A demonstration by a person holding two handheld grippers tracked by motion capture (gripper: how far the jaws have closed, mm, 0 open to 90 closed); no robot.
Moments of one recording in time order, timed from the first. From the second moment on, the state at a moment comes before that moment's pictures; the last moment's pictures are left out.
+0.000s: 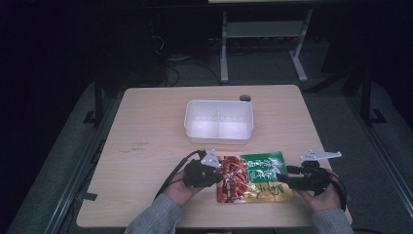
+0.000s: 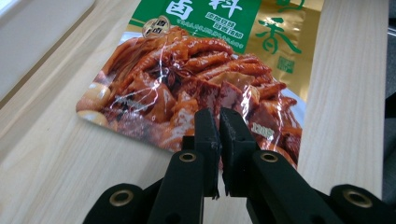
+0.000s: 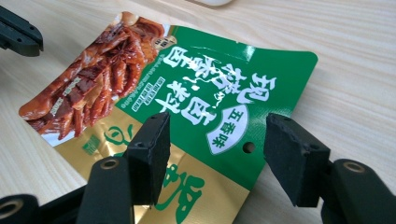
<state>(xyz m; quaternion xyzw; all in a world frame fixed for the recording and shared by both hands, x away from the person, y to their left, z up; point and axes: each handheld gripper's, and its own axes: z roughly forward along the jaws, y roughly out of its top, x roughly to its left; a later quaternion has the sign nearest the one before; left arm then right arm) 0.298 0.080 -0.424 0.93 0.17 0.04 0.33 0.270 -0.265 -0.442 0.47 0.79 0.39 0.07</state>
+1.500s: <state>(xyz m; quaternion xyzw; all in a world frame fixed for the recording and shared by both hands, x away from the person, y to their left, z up) 0.295 0.062 -0.451 0.94 0.16 0.05 0.30 0.281 -0.265 -0.462 0.51 0.77 0.38 -0.03</state>
